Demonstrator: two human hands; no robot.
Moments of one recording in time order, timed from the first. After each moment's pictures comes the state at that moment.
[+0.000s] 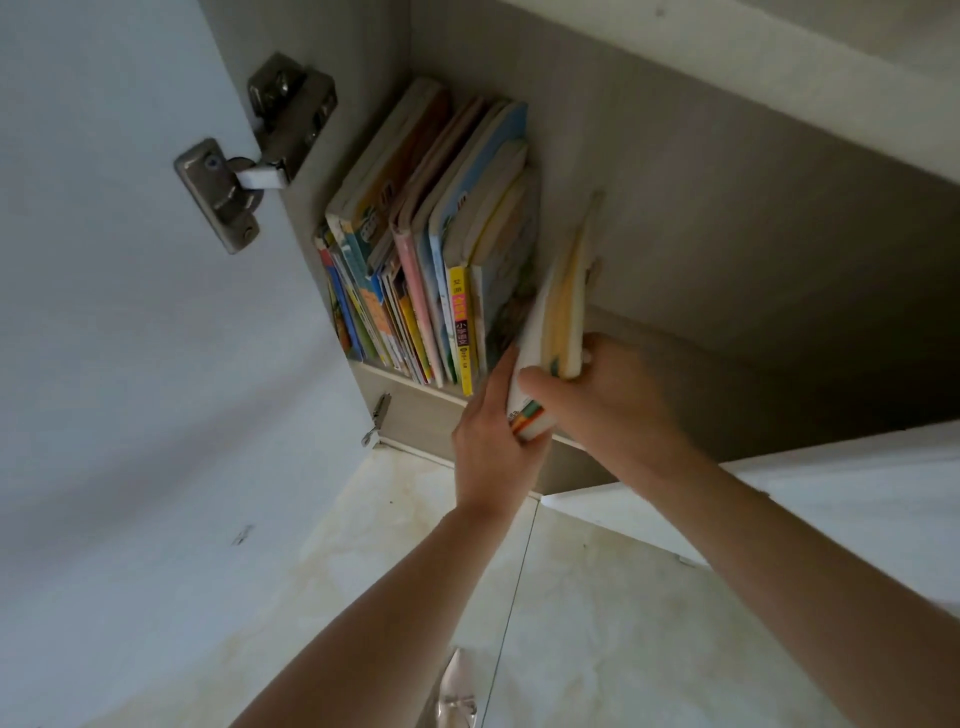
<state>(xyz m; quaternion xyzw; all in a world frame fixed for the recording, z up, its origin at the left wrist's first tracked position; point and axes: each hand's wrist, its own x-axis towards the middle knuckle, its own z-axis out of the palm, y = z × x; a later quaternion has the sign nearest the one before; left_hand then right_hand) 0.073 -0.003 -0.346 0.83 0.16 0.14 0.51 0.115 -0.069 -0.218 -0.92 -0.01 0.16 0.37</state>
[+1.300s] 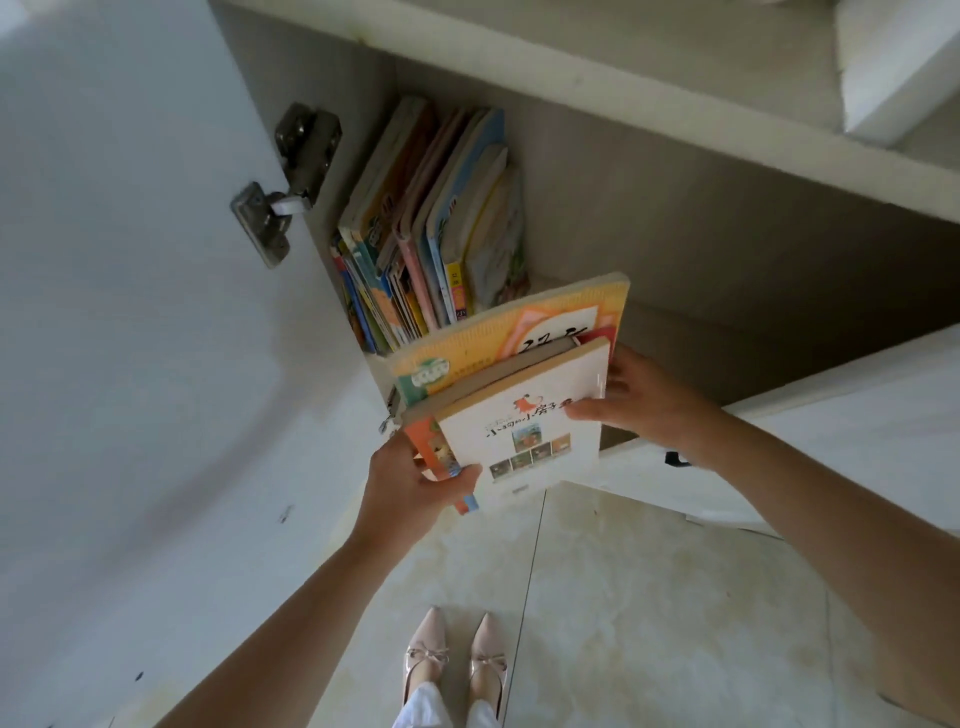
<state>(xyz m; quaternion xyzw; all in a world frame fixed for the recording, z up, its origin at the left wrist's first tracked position) -0.013 0.081 -0.312 0.76 0.17 -0.04 0.63 0.113 -0.137 -0.223 -0.79 -0.05 0.37 0.48</state>
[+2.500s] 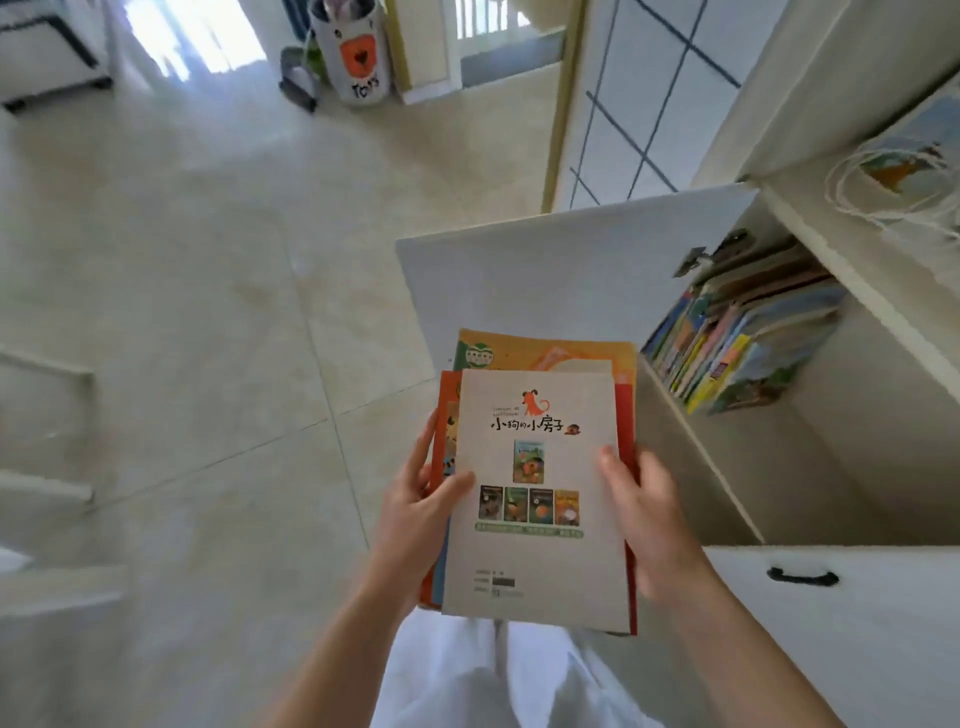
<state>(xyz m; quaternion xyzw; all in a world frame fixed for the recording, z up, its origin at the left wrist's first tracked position) -0.317 -0.006 -0.040 0.41 0.51 0.24 0.72 -0.139 -0.090 -0.044 -0.70 -0.12 0.48 0.51</state>
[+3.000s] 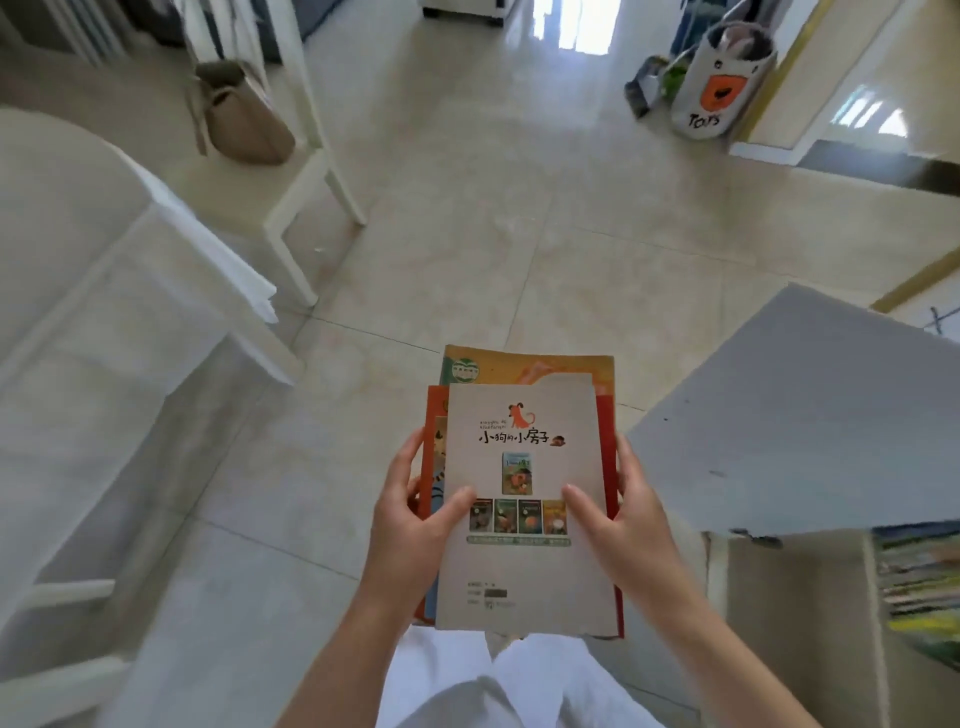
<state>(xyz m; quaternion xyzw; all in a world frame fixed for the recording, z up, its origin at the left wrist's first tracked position) -0.511 -0.091 -0.030 0.27 0.68 0.45 0.51 -0.325 -0.039 -0.035 -0.60 -0.53 0.54 0.28</state>
